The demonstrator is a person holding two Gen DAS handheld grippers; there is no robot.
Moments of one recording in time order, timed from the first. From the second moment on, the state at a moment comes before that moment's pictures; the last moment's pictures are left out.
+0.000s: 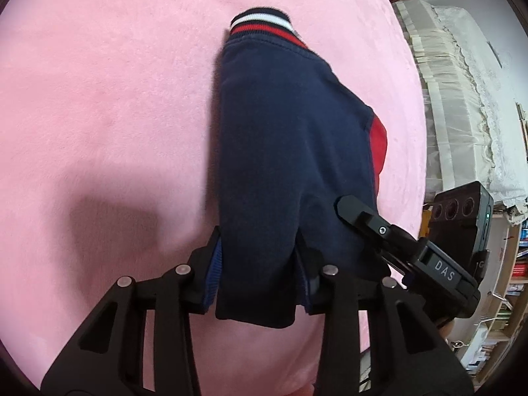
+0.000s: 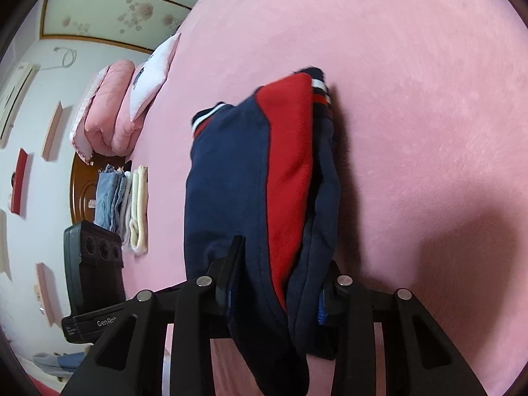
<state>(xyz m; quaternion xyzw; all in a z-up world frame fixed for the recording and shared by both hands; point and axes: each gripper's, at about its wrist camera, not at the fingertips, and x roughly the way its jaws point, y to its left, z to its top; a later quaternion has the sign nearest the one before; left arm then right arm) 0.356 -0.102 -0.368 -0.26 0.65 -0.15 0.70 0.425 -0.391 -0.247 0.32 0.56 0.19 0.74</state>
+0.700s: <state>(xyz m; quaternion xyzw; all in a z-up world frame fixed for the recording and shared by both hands) 0.220 0.106 -0.125 -0.27 0.63 -0.19 0.70 0.297 -0.161 -0.012 0.24 0.58 0.20 0.75</state>
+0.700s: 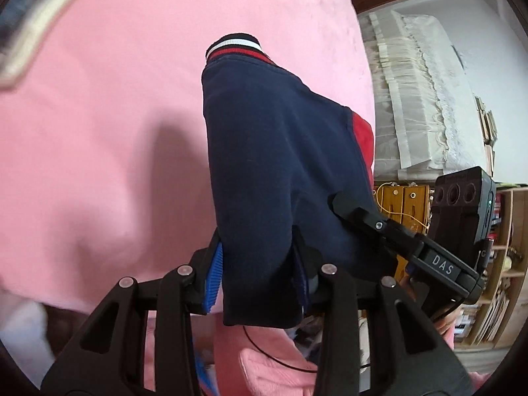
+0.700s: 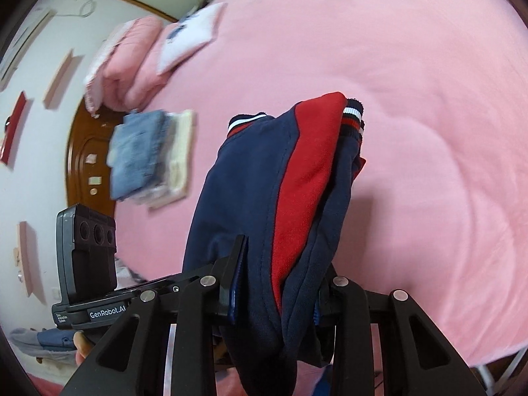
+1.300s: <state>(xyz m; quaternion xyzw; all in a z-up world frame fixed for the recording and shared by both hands) 0.161 0.396 0.090 -0.26 0.53 -0.01 0.81 0.292 0.191 0.157 0.22 0.49 0.40 0.74</state>
